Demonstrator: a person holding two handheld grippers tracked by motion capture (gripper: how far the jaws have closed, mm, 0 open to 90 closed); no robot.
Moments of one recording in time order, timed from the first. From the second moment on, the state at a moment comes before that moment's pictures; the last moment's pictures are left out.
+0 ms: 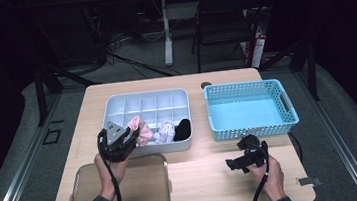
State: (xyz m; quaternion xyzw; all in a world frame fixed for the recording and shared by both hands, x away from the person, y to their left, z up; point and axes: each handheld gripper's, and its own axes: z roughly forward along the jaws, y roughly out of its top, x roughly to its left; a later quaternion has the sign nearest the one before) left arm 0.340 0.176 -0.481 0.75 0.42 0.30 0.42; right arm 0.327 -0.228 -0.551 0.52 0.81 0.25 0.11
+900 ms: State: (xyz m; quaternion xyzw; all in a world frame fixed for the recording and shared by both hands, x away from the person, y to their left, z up) left arm 0.378 0.147 -0.514 0.79 0.42 0.30 0.32; right arm 0.326 -0.229 -0.551 0.52 0.81 0.25 0.11
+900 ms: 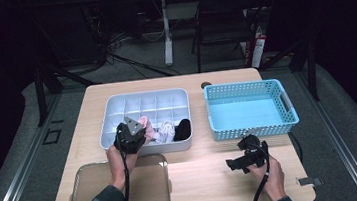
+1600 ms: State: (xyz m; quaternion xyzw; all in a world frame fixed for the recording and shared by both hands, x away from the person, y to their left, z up) left arm 0.386 0.150 -0.515 0.81 0.45 0.21 0.32; right arm 0.325 -0.231 -0.548 0.52 0.81 0.25 0.11
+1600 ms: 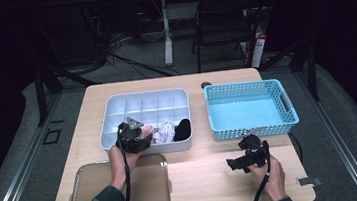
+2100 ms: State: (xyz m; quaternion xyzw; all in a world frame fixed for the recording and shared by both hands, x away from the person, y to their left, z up) left arm 0.407 0.144 -0.503 0.82 0.43 0.18 0.33; right arm 0.326 -0.229 -0.550 0.52 0.81 0.25 0.11
